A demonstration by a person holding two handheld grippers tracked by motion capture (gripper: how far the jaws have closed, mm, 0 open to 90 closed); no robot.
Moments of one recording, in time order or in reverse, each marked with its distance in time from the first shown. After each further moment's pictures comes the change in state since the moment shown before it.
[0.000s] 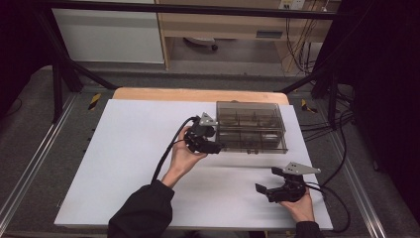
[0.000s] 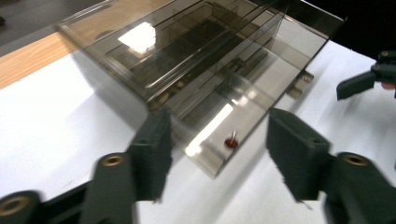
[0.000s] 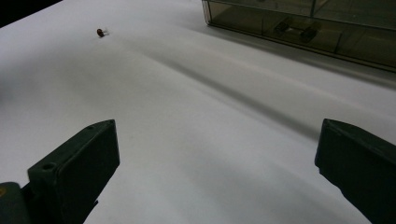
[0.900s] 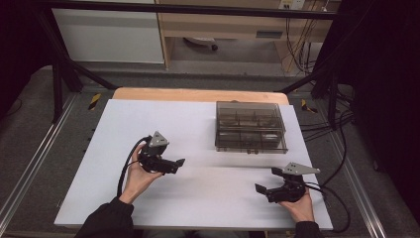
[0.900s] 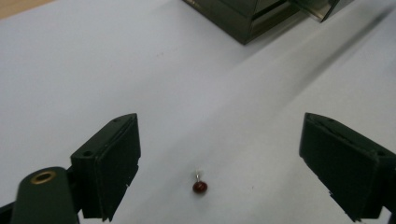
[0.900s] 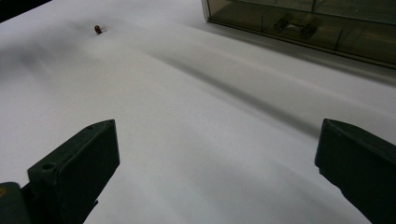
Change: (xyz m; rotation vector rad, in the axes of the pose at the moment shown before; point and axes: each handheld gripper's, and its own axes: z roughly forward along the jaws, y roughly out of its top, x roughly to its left) left arm 0.052 -0.111 -0.055 0.033 0.115 -0.085; right arm 0.001 -0.001 0.001 0.007 -0.008 0.000
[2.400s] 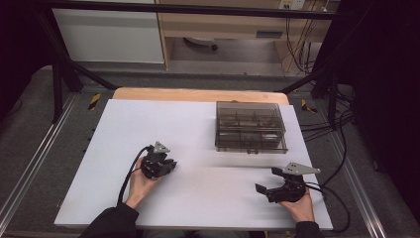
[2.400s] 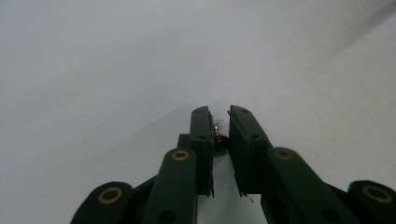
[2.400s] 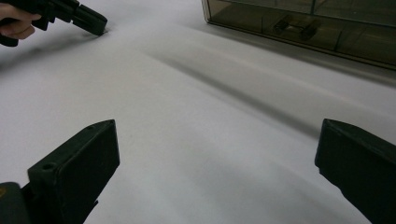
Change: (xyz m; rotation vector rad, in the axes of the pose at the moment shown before) left arm 0.006 -0.033 0.034 0.125 0.040 -0.077; right arm 0.000 0.000 -0.001 -0.003 0.002 0.002
